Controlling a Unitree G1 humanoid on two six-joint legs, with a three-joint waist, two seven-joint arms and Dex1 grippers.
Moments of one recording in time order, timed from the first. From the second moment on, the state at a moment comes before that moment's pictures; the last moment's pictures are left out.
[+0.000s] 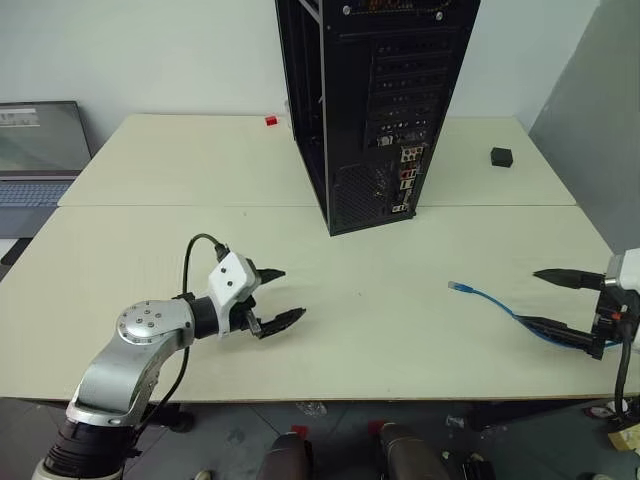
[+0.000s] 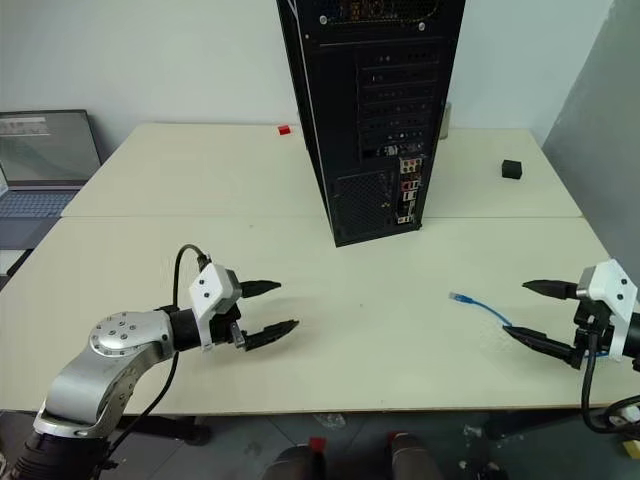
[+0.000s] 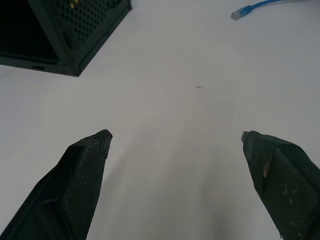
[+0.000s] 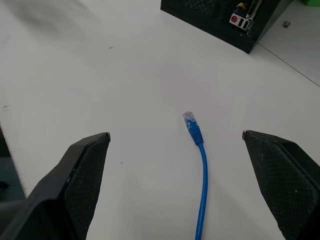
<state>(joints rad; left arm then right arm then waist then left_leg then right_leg) -0.13 0.70 0.03 -0.35 -0.35 0.47 -0.90 0.12 -1.01 -0.45 -0.17 0.54 0.30 1.18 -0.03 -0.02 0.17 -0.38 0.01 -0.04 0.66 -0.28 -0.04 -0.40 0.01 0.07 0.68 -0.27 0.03</state>
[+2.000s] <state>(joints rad) -0.18 0.67 -0.19 -0.47 -0.25 0.36 -0.93 -0.46 -0.86 0.10 0.45 0.10 0.10 1.16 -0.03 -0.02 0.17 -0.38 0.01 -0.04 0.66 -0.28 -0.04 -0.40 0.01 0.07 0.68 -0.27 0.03</state>
